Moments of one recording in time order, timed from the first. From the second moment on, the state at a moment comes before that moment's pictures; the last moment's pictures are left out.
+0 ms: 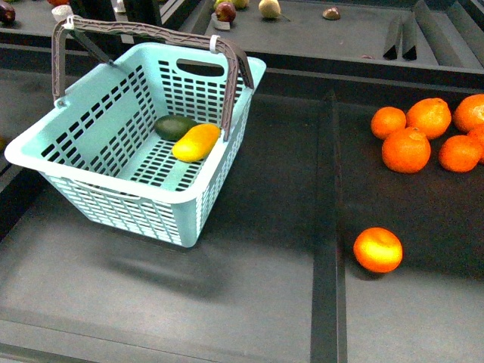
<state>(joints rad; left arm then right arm) 0.00 0.69 0.16 0.53 0.00 -0.01 0.00 0.00 0.01 0.00 0.00 0.00</state>
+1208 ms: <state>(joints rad) 0.00 0.19 0.02 0.20 0.00 -0.01 0.00 0.00 0.01 0.00 0.00 0.00</state>
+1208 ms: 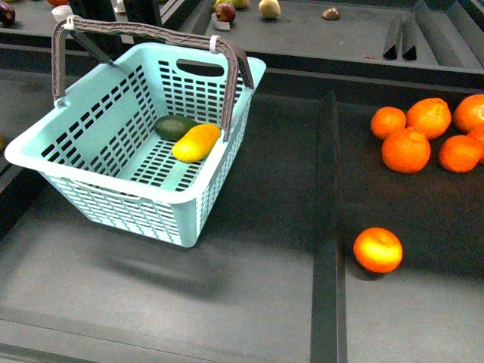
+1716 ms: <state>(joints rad) 0.00 0.01 0.02 0.00 0.00 -0.01 0.00 0.00 0.01 0.00 0.00 0.00</state>
